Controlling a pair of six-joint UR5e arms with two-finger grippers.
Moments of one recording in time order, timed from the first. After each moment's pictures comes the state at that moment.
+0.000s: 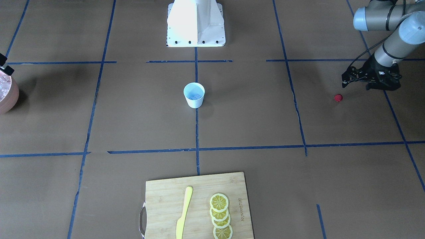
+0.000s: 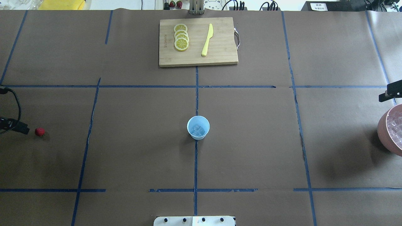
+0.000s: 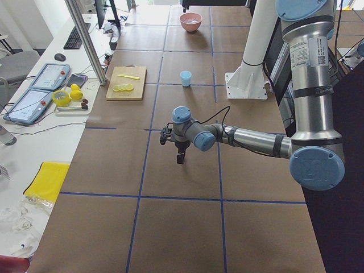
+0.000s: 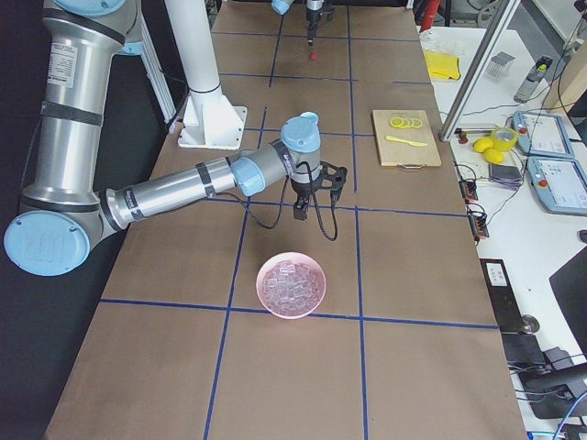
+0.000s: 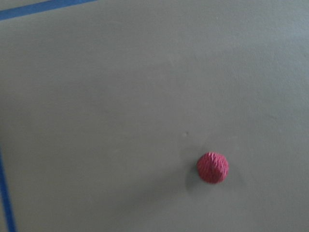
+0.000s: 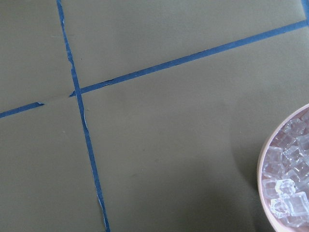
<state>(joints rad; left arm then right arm) -0.92 -1.43 -1.79 -2.03 -2.14 -0.66 1.25 -1.77 2.09 -1.37 2.40 0.85</state>
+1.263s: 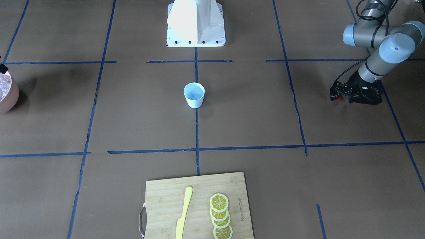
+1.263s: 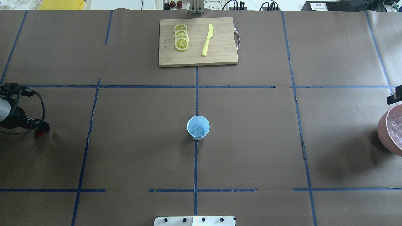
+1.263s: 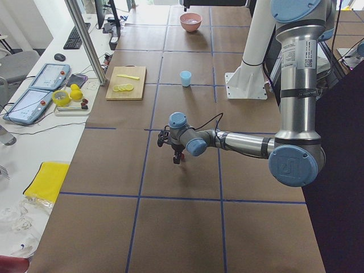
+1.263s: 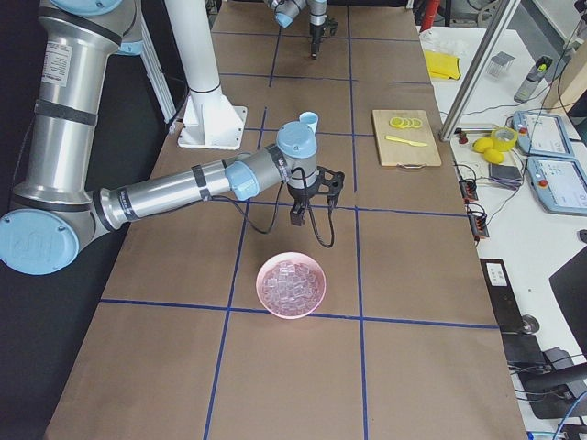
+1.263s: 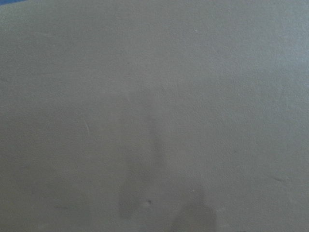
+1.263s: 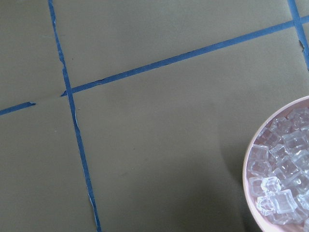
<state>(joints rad) -0.87 -1.50 -1.65 -2.16 -2.13 -0.71 1.27 -1.79 2.09 -1.37 2.40 0.83</state>
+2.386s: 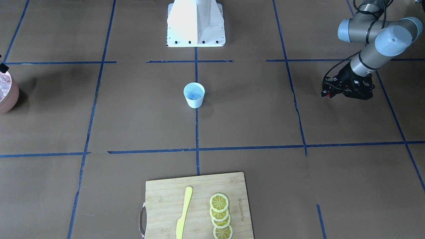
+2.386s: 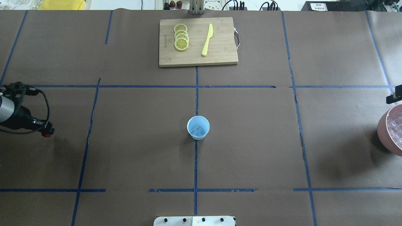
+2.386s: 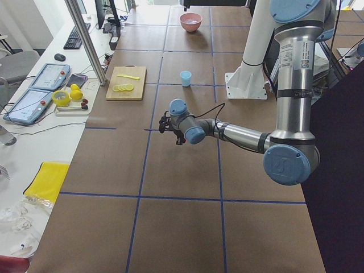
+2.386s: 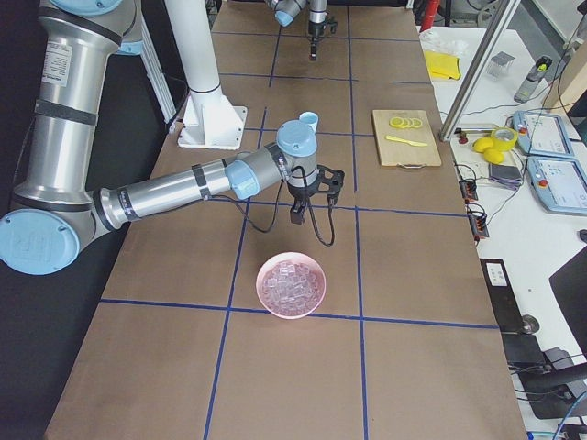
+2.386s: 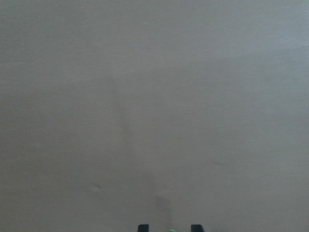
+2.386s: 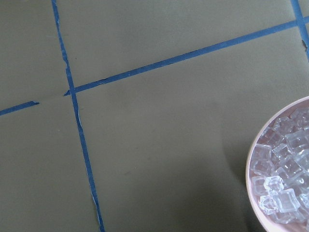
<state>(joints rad) -0.84 -1.59 -1.76 -2.15 -2.25 -0.93 1.27 -1.79 2.10 -1.37 2.40 0.84</state>
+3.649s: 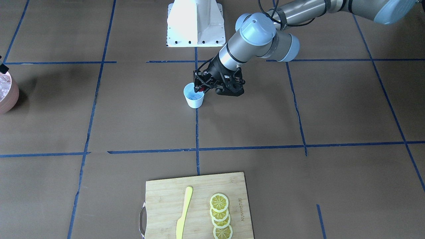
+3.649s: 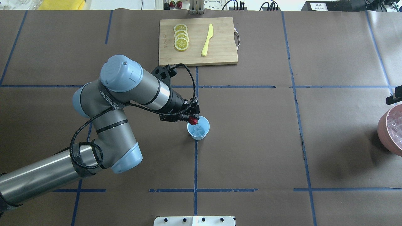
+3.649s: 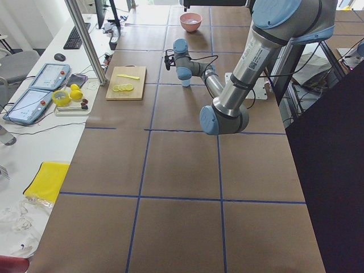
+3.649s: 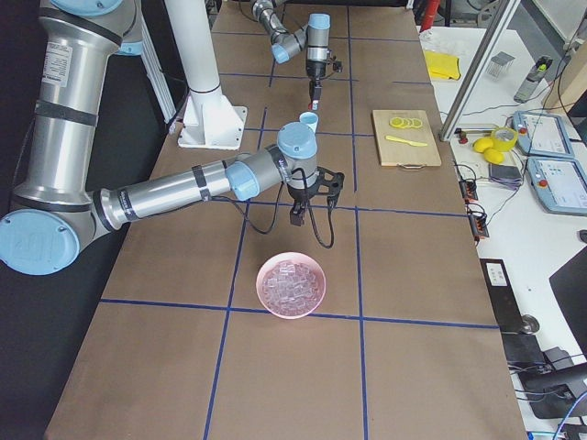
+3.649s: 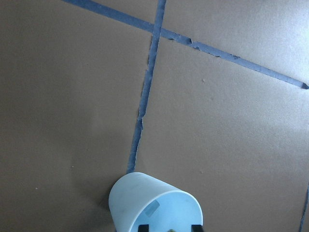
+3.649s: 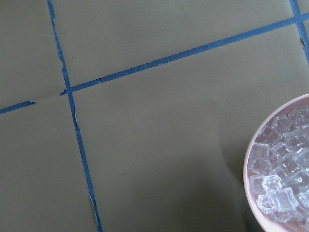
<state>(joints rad) -0.56 -2.25 -1.57 -2.14 -2.09 -1.56 1.26 -1.79 2.09 -1.37 2.40 0.84</state>
